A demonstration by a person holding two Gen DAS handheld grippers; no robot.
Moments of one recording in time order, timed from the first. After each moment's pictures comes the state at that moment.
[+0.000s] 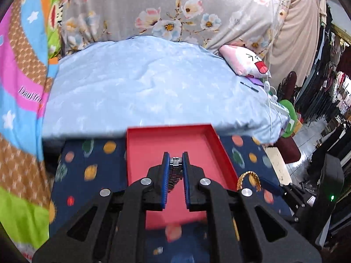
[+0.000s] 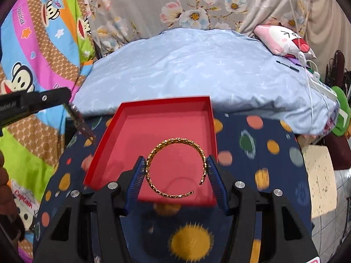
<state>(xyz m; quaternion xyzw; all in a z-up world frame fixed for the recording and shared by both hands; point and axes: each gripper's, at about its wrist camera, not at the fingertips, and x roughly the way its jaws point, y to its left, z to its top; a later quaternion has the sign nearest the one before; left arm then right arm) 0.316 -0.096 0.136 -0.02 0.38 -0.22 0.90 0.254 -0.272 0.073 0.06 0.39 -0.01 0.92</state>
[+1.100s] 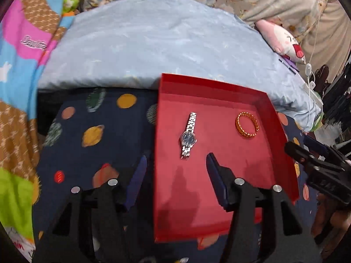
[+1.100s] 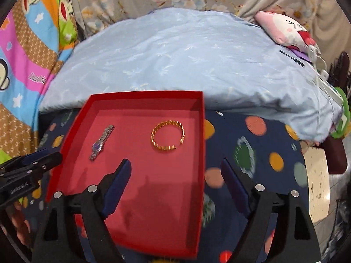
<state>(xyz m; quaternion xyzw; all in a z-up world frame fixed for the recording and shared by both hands) 0.338 -0.064 0.028 -0.03 0.47 -0.15 0.87 0.302 -0.295 0.042 0.04 0.44 -0.04 0.89</state>
